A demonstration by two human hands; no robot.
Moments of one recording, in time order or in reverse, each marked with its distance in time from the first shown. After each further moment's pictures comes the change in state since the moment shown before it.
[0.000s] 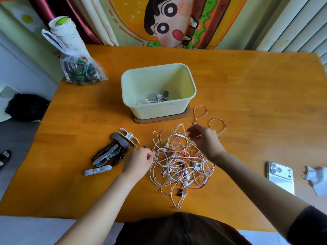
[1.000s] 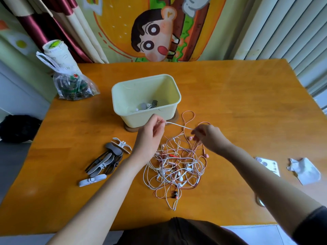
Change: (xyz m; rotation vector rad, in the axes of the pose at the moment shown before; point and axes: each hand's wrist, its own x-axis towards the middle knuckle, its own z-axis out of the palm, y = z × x) left_hand 0.004 0.091 -0.050 -0.563 0.242 0.420; right_hand -0.013 -0.001 -0.053 -0.075 -0.072 0.170
